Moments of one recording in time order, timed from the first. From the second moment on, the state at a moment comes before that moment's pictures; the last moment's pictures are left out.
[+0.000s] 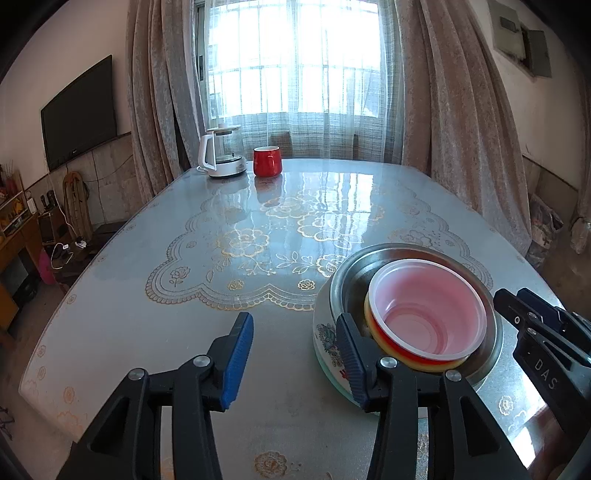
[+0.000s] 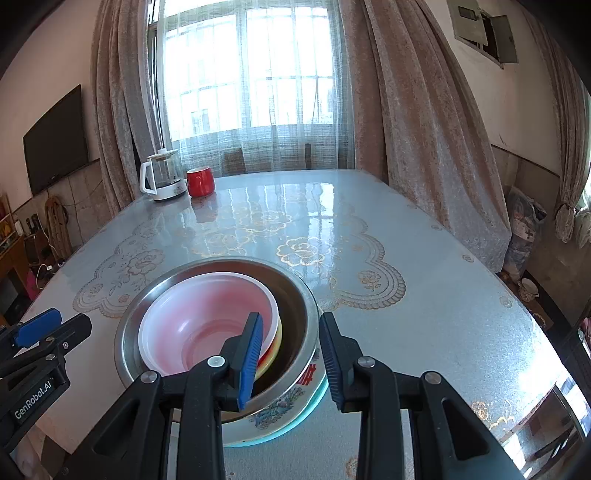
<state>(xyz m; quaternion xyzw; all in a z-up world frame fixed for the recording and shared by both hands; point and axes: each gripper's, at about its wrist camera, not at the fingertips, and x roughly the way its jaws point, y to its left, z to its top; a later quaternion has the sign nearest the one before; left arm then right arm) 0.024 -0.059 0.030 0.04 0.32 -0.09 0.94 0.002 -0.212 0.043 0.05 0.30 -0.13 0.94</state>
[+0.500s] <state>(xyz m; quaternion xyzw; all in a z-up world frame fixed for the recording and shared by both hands) 0.023 -0.064 0.031 0.04 0.32 -0.10 0.94 0.003 -0.212 0.043 0.05 0.30 -0.13 0.94</state>
